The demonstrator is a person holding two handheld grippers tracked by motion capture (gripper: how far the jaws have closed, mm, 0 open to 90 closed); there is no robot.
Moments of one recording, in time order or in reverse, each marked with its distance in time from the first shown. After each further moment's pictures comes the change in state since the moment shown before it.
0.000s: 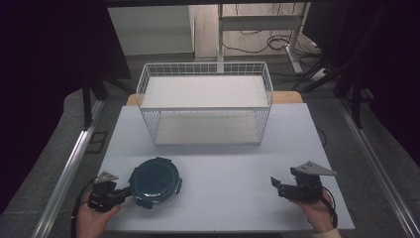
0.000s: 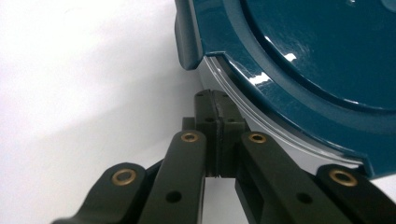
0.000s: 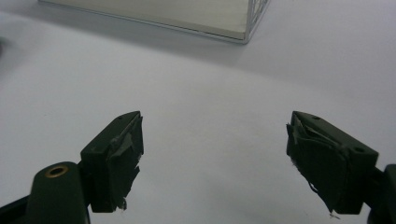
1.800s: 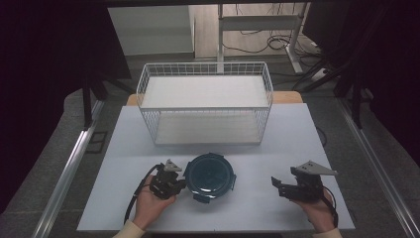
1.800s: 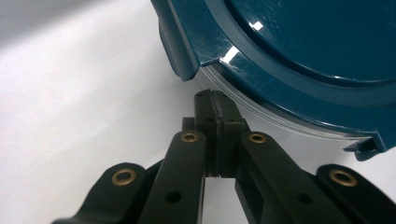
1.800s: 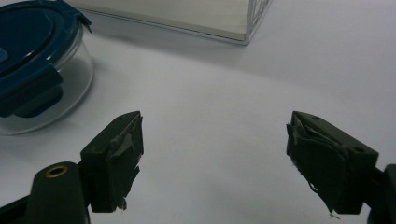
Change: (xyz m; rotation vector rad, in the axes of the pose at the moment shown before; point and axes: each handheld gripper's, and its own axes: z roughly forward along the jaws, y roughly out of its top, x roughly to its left) left arm -0.121 0.064 0.070 0.089 -0.131 0.261; right arm -0.001 0.001 -0.001 -0.001 0.009 -0.005
